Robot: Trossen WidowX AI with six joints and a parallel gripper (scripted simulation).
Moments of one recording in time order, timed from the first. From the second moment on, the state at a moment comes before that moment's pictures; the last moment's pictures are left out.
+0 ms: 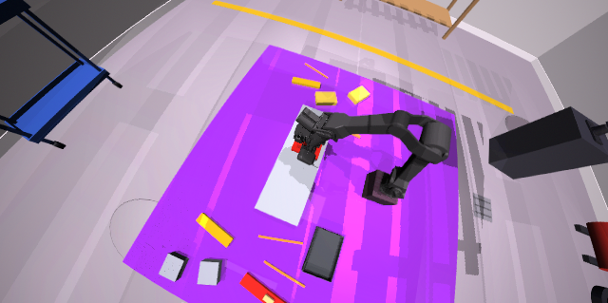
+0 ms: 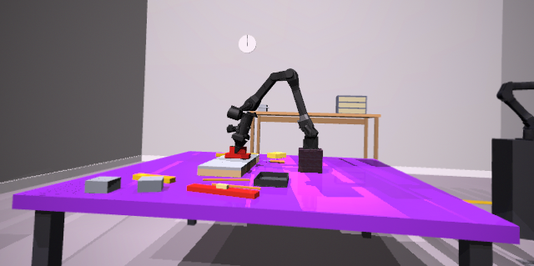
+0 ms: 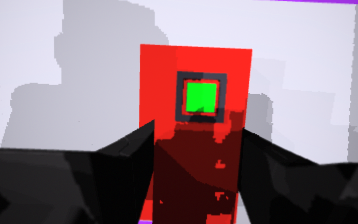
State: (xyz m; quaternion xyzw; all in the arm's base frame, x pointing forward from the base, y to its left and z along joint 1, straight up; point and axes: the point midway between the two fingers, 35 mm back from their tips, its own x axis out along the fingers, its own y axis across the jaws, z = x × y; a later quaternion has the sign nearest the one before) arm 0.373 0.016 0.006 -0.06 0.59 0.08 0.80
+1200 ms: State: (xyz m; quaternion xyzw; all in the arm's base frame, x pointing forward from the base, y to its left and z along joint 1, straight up) arm 0.394 -0.094 0.008 -0.06 0.59 0.08 0.80
